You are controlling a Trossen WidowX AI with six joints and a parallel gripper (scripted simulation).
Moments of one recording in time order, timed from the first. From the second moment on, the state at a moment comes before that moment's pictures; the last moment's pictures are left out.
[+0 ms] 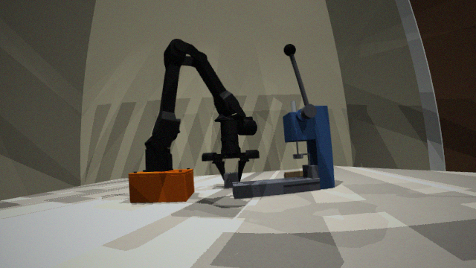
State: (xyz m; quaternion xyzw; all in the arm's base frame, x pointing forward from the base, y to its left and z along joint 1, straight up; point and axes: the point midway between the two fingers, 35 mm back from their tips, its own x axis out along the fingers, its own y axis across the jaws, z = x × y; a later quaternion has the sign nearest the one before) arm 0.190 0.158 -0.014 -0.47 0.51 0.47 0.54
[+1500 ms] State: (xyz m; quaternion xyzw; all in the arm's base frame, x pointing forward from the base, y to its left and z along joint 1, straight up) arm 0.186 0.155 0.013 -0.35 0.64 0.31 0.61
